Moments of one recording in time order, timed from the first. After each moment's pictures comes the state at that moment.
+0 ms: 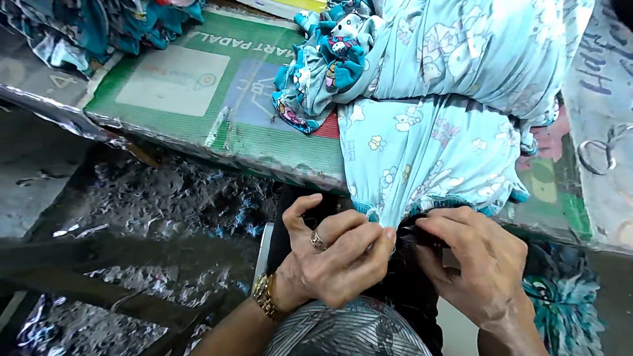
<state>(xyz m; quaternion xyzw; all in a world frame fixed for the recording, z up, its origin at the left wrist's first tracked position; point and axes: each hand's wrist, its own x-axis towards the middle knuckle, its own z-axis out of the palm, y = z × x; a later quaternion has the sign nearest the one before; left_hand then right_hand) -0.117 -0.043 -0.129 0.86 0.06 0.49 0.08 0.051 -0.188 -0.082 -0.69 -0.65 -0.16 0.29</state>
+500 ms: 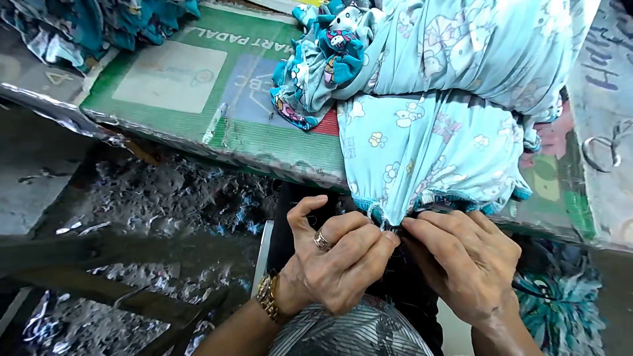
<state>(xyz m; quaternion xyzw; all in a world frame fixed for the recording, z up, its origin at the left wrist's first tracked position) -0.117 -0.050 -0.128 0.86 0.06 0.49 0.12 0.046 -0.182 -0.087 -0.66 -0.67 -0.19 0.29</state>
